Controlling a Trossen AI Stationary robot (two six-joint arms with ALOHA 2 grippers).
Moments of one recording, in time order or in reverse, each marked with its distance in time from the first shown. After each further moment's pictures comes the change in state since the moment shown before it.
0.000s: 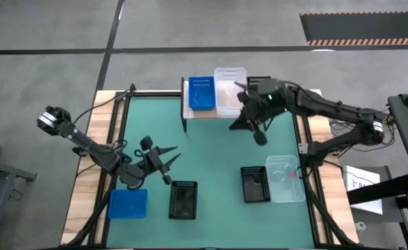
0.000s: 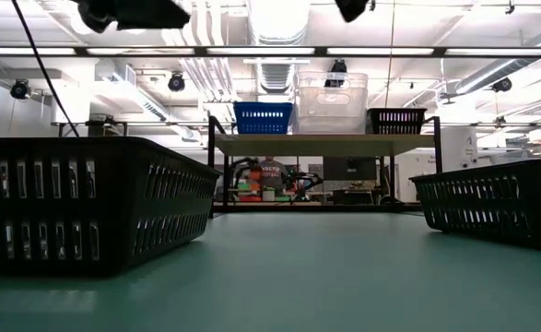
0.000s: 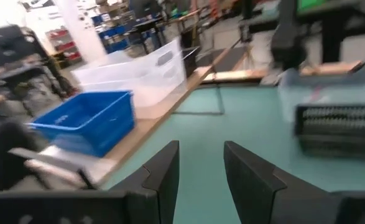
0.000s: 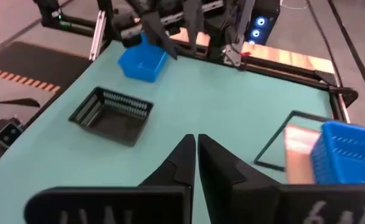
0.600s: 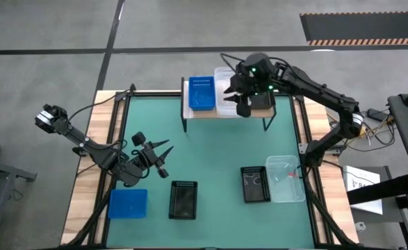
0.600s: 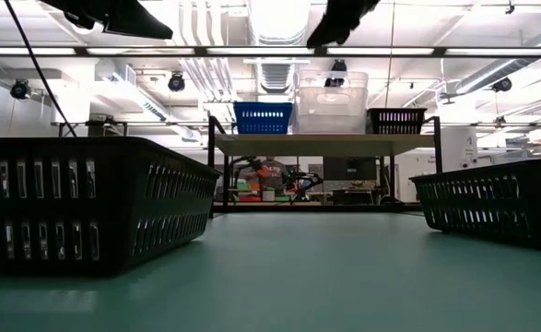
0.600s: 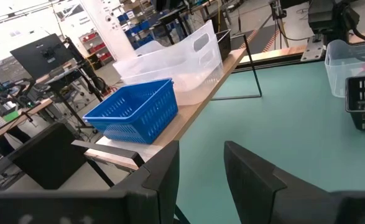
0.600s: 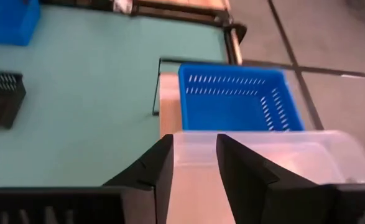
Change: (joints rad) left arm 0.000 -0.082 -0.001 -0.219 -0.117 0.002; right arm -0.210 0.251 0.335 -0.224 0.227 -0.080
